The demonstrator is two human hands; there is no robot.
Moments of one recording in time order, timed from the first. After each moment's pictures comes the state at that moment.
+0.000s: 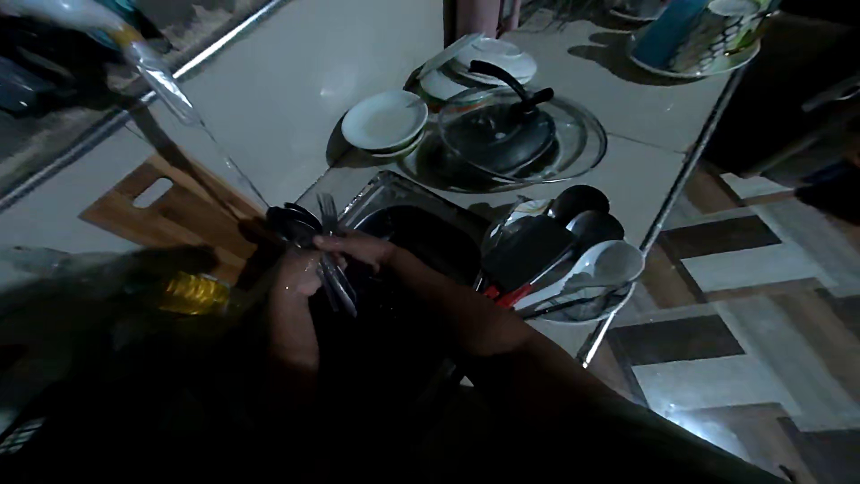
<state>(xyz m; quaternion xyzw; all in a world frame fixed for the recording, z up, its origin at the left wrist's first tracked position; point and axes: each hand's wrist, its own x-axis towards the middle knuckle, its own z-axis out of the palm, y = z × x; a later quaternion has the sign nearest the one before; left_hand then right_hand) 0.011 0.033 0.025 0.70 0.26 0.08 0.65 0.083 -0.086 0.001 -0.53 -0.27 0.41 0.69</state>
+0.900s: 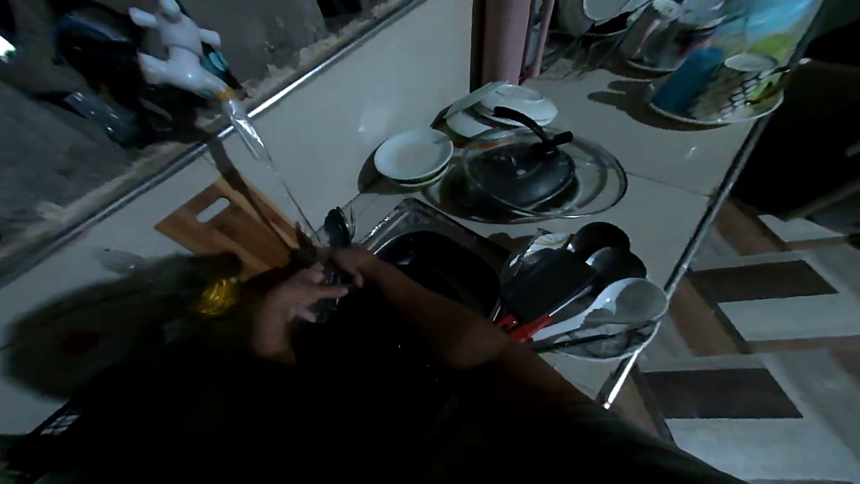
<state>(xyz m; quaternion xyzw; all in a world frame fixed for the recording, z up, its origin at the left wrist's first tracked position) -0.013 0.078 0.074 0.85 0.30 -0.17 0.39 0.078 -0.031 0.039 -0.62 -0.13 0.44 0.64</state>
